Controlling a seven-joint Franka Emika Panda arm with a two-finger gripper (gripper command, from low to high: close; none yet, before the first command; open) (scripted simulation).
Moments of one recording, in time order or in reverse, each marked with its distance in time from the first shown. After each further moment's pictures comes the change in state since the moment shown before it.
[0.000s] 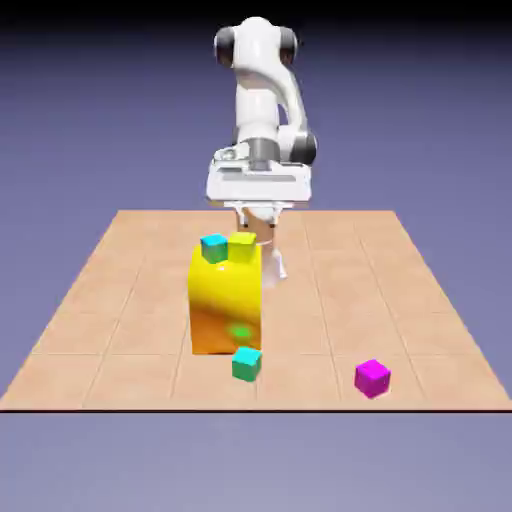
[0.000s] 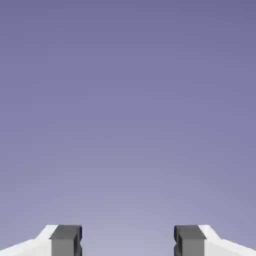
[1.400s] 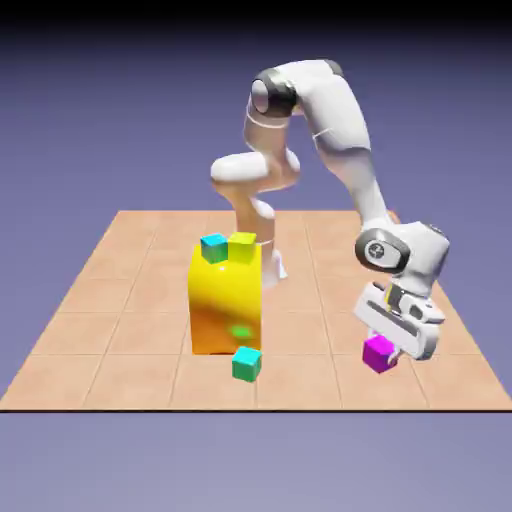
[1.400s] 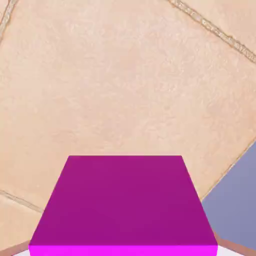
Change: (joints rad) arm 0.316 0.849 0.144 0.578 -0.649 -0.668 -0.762
